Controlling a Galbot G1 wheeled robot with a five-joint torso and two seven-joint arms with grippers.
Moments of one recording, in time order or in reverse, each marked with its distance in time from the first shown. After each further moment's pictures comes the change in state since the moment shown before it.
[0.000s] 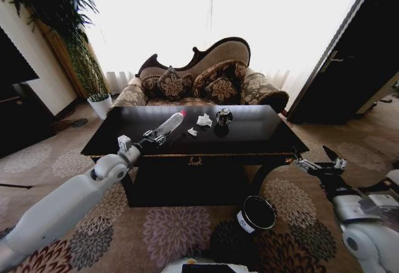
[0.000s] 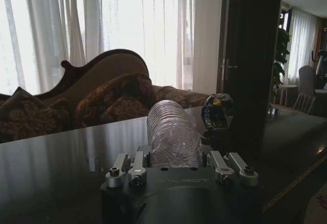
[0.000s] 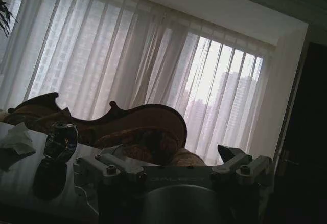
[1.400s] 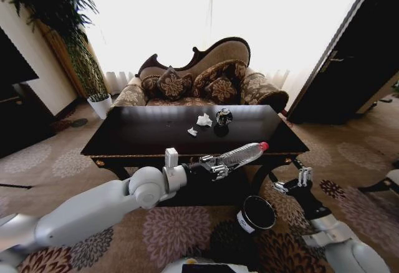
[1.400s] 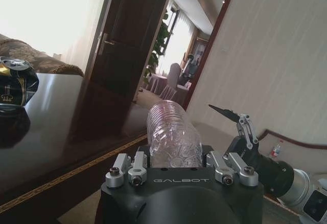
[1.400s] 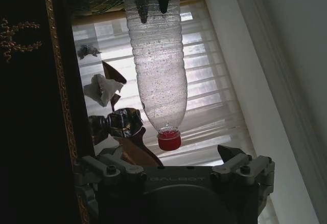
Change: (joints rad) left arm -0.332 -0.188 0.498 -0.235 -0.312 0.113 -0.103; right arm 0.011 0.204 -0.124 -0.088 -1.246 0.528 0.109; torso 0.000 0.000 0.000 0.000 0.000
